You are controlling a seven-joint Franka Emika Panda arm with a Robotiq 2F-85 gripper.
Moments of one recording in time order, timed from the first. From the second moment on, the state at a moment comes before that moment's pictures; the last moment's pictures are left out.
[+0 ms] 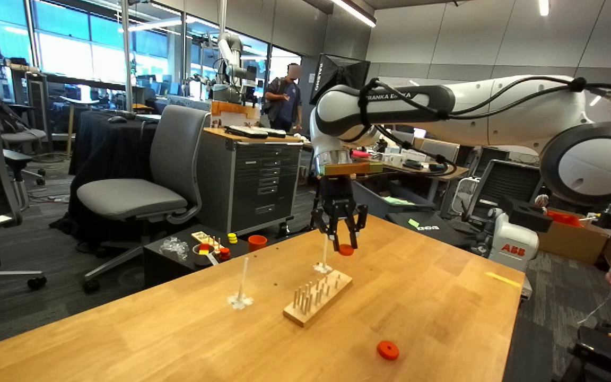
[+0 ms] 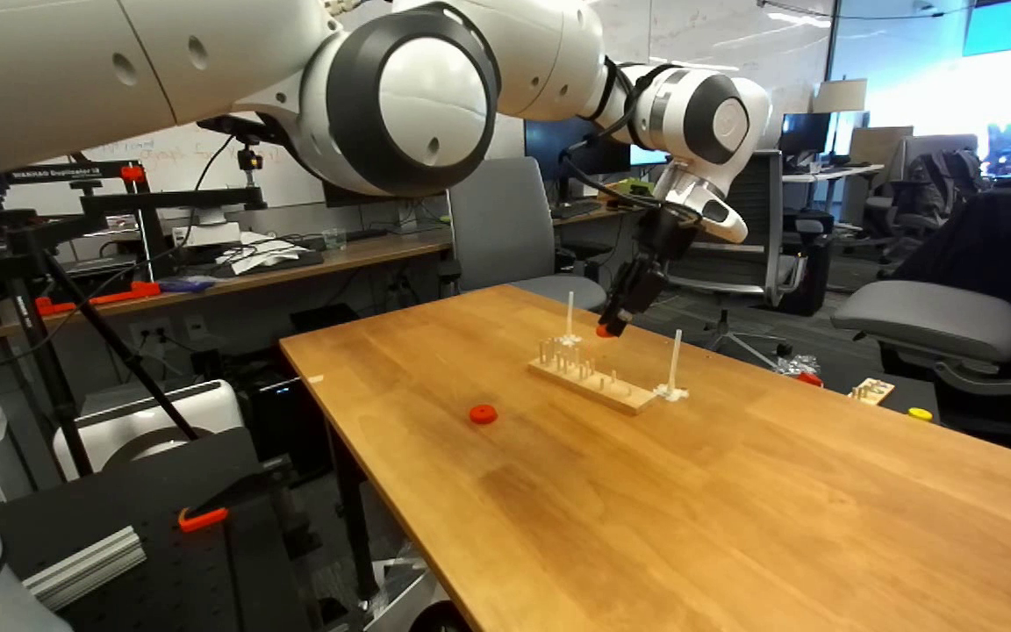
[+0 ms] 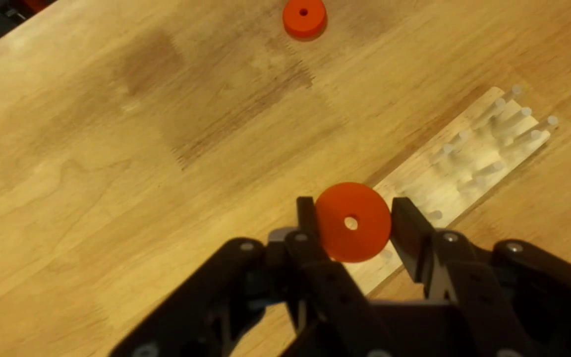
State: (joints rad) arm 0.05 1.32 0.01 -0.45 0.18 1.25 0.66
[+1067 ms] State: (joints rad) arm 0.05 1.35 0.02 -0.46 0.16 1.29 0.66
